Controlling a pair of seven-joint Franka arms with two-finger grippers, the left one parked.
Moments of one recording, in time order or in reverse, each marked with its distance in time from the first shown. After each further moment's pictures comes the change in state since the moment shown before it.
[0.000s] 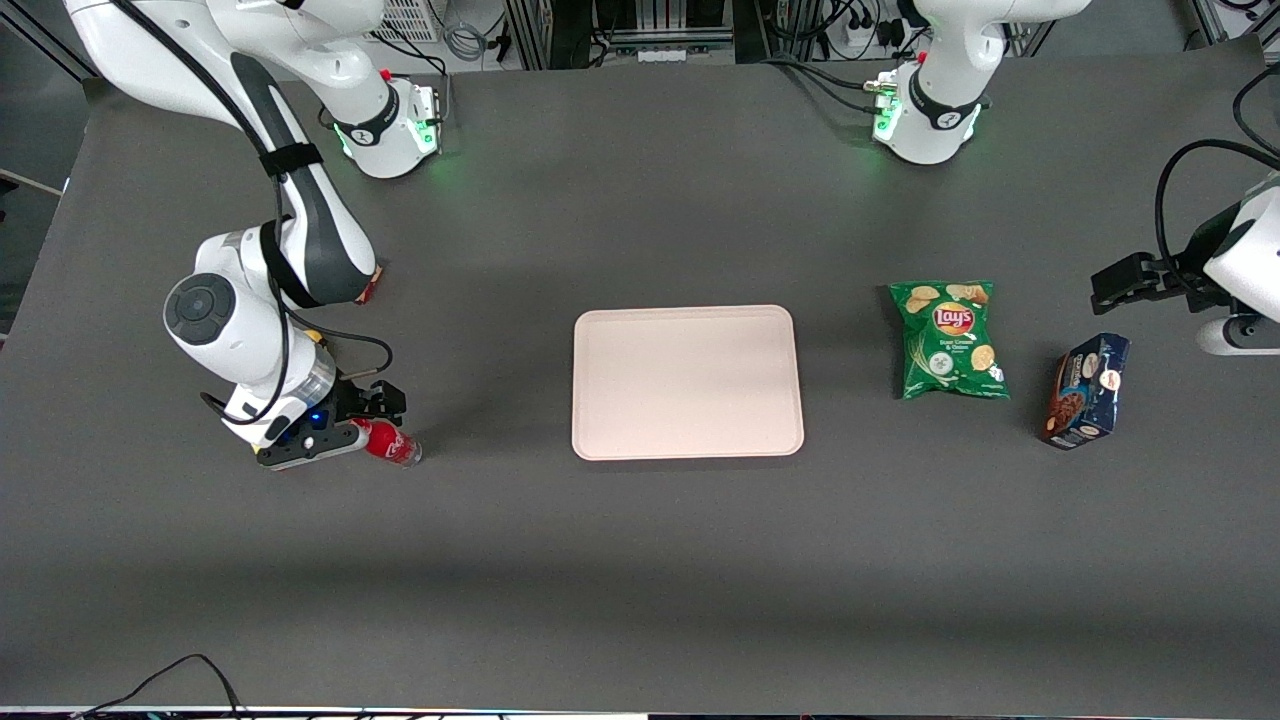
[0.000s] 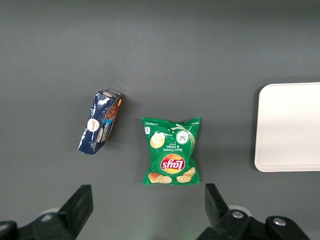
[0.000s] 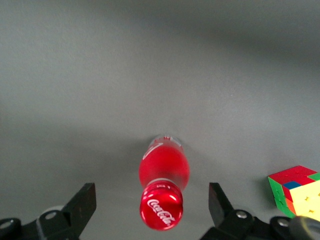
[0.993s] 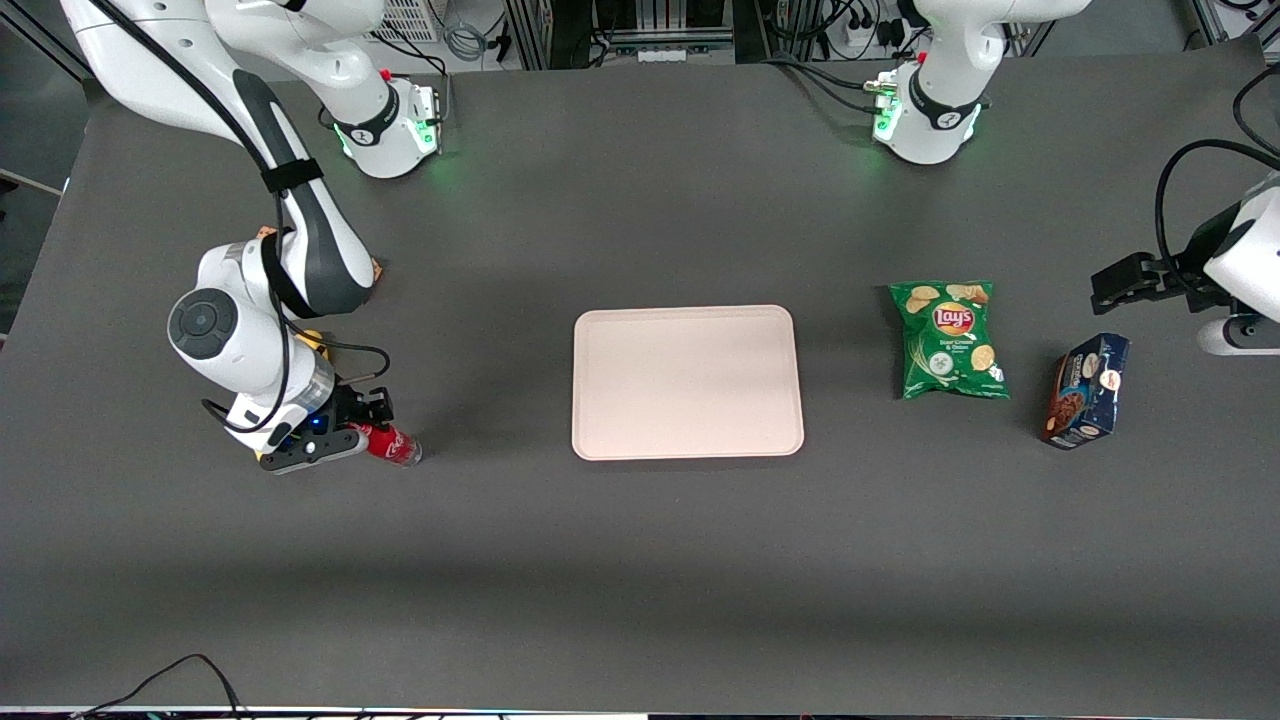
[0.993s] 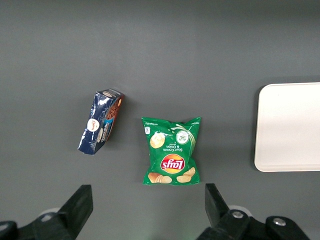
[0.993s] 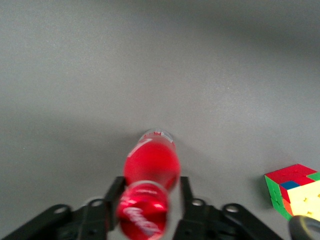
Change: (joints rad) arm -0.001 0.028 -0.019 0.002 0.000 0.001 -0.030
